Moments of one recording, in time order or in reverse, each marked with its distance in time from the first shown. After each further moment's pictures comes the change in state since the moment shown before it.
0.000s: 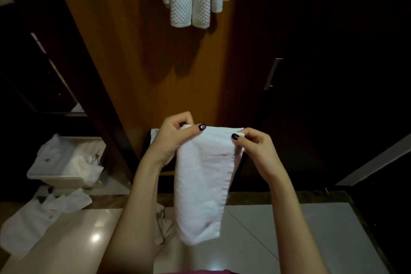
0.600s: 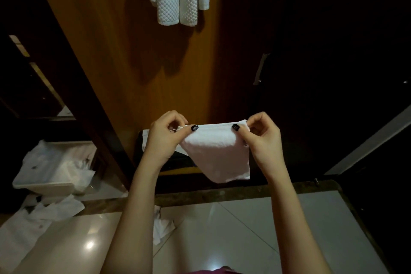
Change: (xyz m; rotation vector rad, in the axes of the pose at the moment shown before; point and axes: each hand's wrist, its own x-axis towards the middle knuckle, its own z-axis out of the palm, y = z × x) left_hand -0.010 -0.008 0.000 0.417 0.203 0.101; right_hand -0.024 -0.026 0.005 -0.220 0.338 -0.199
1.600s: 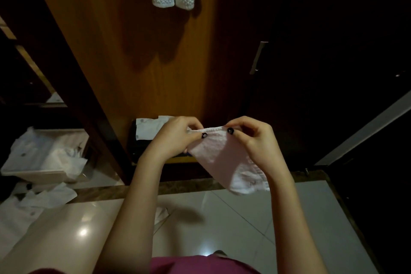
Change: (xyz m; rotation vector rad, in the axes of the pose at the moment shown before) left_hand -0.011 0.020 0.019 0.367 -0.432 -0.177; right_hand -0.019 -0.001 -0.011 -0.174 -0.279 -0.067
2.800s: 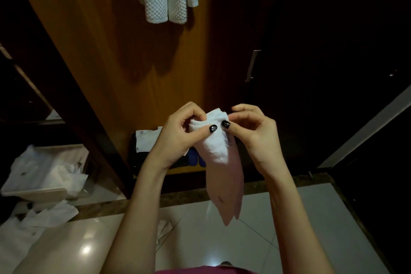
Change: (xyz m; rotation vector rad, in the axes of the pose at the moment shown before) left_hand -0.004 0.032 -0.014 -0.491 0.162 0.448; right_hand 0.015 -0.029 0.002 0.303 0.217 0.072
